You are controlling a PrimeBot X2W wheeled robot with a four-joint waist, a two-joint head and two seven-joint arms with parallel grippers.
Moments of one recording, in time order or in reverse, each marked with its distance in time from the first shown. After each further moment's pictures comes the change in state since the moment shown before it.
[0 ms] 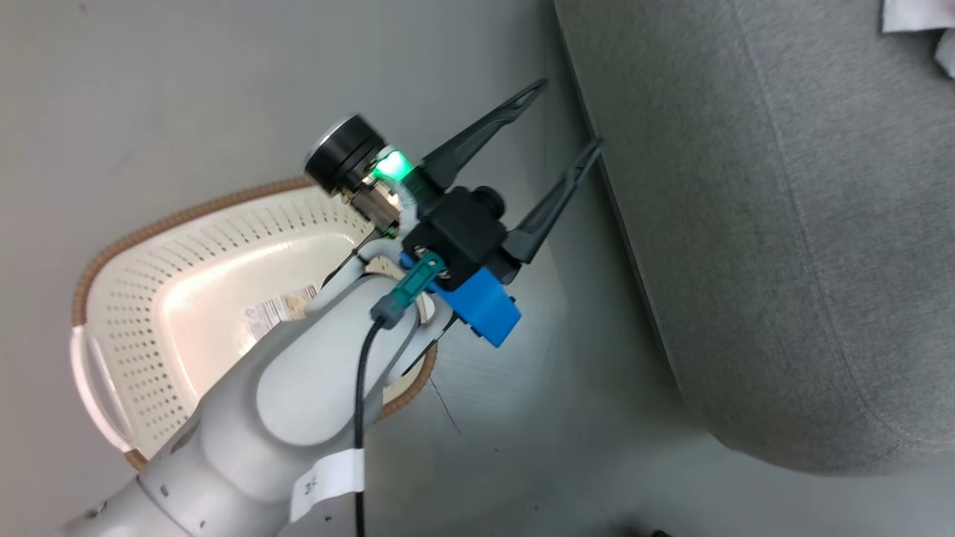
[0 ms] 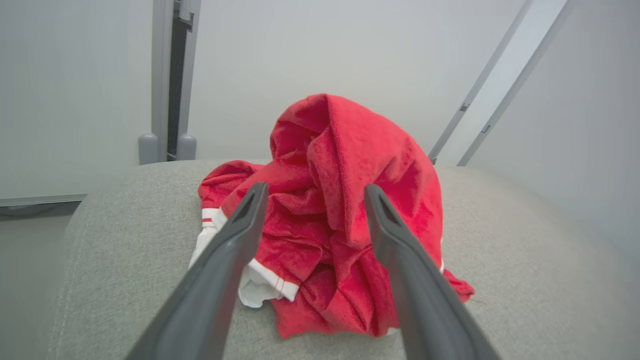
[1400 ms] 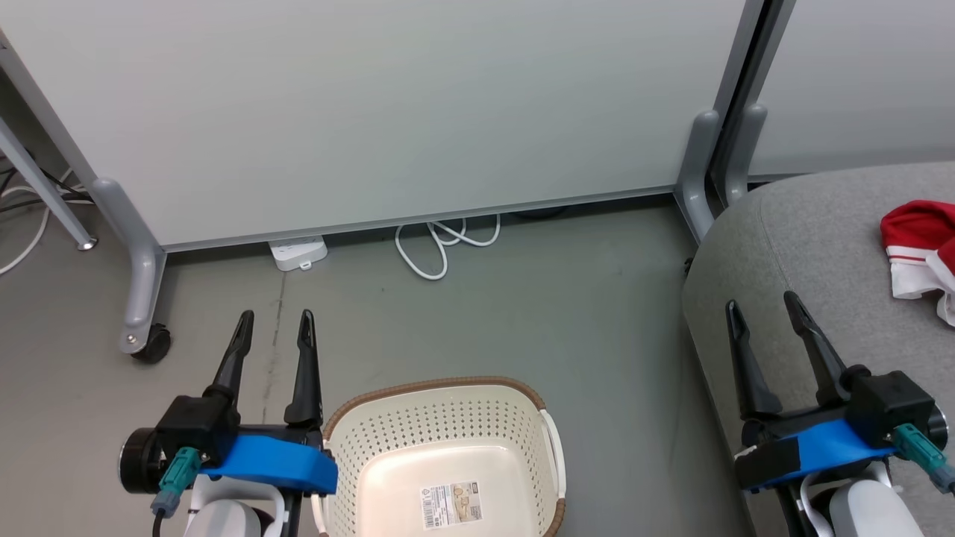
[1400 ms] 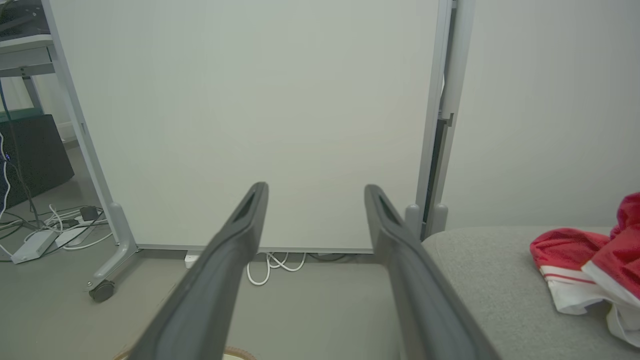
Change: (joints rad) left arm 0.734 -0.135 0.797 -0.106 0.109 -0.049 0.000; right arm 0.477 0.188 0.414 -0.161 0.081 0.000 0.000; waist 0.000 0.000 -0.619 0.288
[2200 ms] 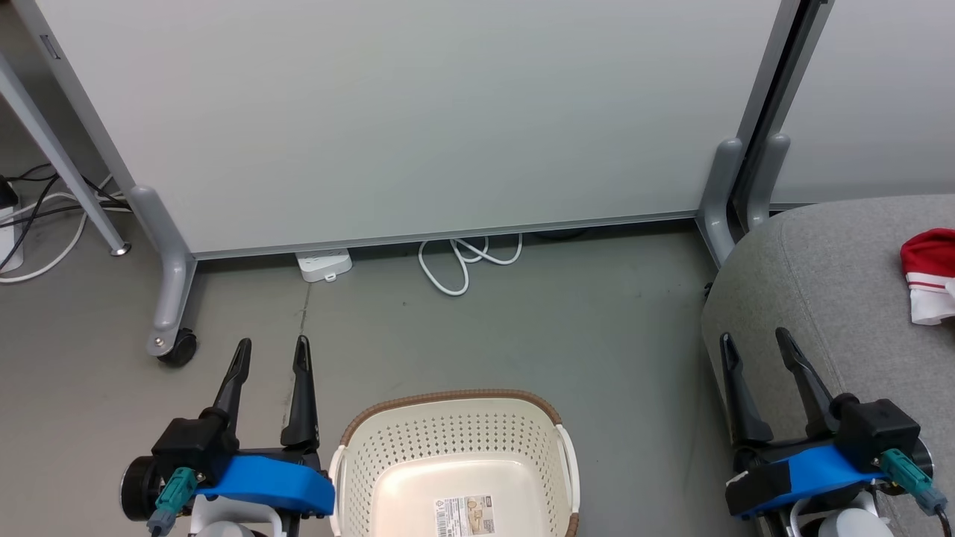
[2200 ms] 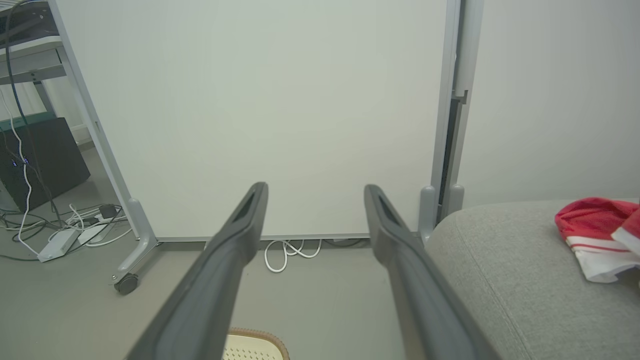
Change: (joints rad) left arm 0.044 -0.003 0.009 0.019 -0.034 0.002 0.000; right arm 0.050 0.049 -0.024 0.038 0.003 0.000 0.000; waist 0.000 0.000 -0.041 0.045
